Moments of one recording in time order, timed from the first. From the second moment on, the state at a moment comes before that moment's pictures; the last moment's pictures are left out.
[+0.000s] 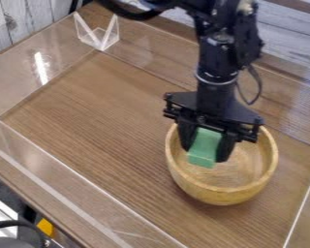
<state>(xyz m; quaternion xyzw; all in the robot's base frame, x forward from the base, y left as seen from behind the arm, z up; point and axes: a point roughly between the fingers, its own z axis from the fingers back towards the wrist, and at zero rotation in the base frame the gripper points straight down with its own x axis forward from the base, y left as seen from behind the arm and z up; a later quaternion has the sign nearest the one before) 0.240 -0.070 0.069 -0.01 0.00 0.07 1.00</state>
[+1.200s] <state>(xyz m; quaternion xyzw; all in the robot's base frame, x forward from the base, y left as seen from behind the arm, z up) 0.229 -0.065 0.092 0.01 -0.02 0.12 0.99</state>
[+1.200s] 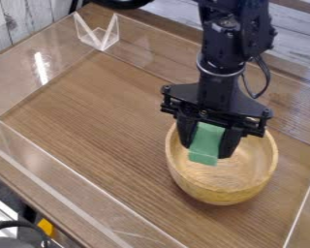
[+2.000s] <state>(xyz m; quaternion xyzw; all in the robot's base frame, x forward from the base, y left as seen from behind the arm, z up) 0.243 0.034 0.086 0.02 -0.05 0.17 0.98</state>
